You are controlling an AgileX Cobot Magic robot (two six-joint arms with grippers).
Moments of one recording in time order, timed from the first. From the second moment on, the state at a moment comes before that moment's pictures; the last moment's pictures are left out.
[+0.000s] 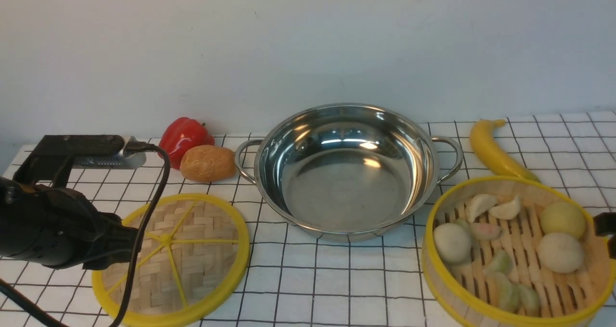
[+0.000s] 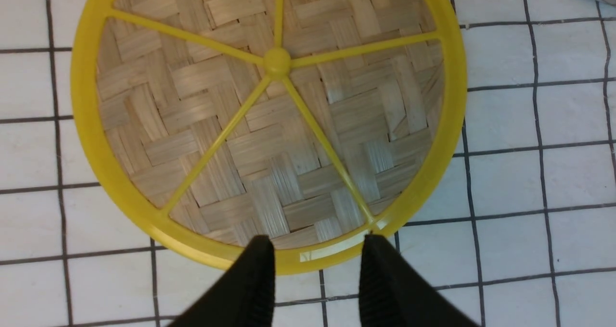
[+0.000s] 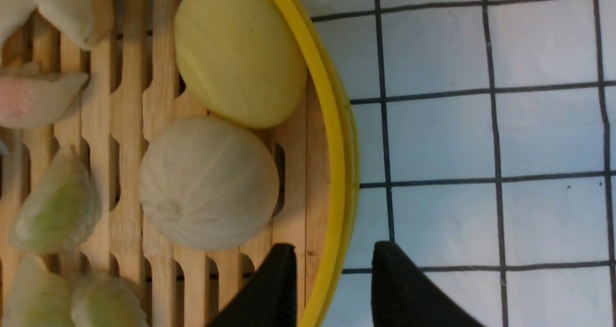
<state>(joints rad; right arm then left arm) -0.10 1.42 -0.78 0.13 0.74 0.07 0.04 1.28 -0.83 -0.25 0.81 0.29</state>
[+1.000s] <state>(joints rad) -0.10 1.60 -0.80 0.12 0.69 0.07 0.04 1.28 -0.83 -0.25 0.80 0.30</state>
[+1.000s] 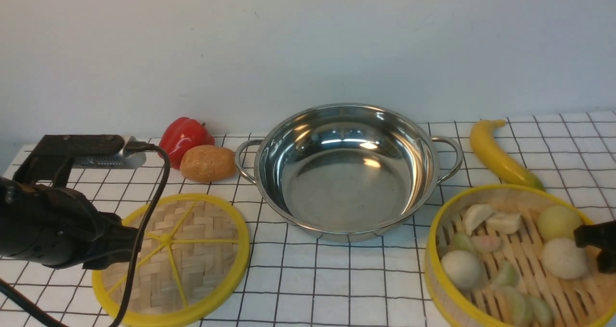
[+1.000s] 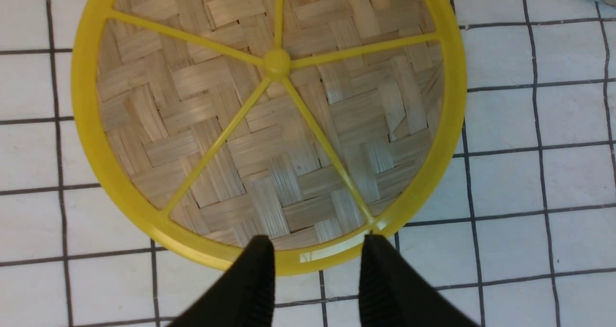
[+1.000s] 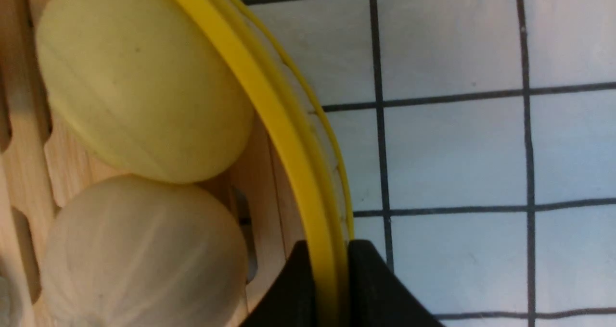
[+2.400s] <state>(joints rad) 0.32 1.88 -1.76 0.13 1.25 0.20 0.04 1.28 -0.83 -0.25 0.80 0.31</state>
